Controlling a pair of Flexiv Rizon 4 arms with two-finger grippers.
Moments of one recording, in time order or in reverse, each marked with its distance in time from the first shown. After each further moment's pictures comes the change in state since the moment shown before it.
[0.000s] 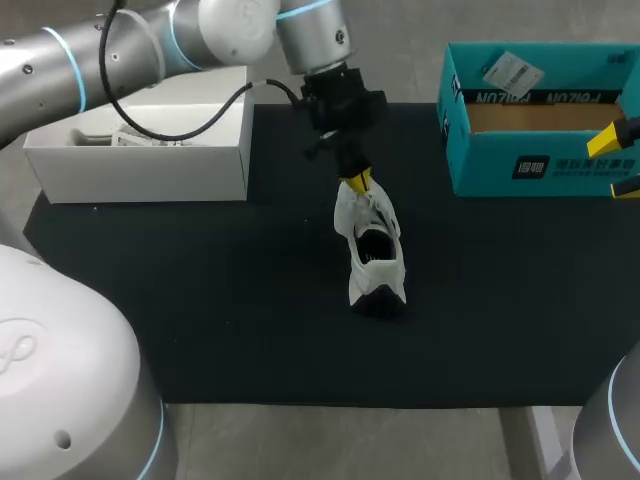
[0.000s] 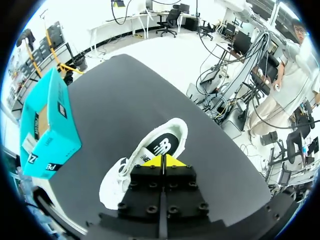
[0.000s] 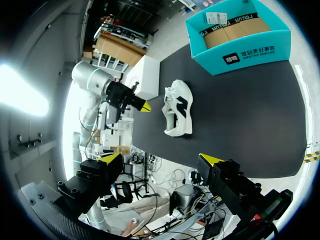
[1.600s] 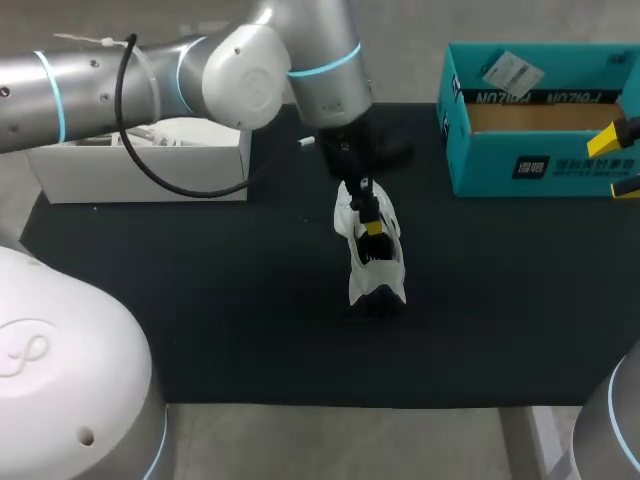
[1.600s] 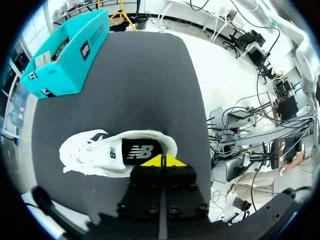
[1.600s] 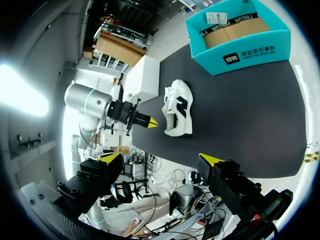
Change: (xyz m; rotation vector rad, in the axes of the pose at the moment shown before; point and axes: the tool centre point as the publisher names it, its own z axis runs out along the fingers) left arm 0.038 -0.041 0.051 -0.101 -0.142 -0.690; right arm 0.000 0.000 0.000 0.000 0.000 0.000
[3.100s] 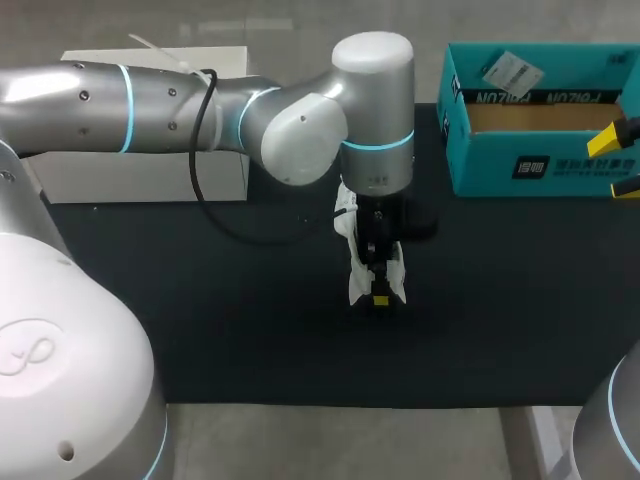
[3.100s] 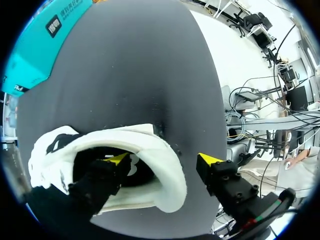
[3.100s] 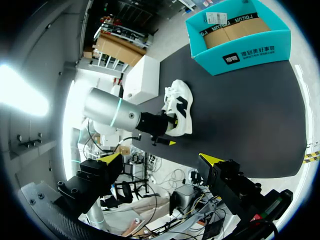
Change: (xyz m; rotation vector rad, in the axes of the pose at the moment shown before) left arm 0.001 0.015 0.103 -0.194 -0.012 0.032; right arm 0.000 0.000 0.000 0.000 0.000 0.000
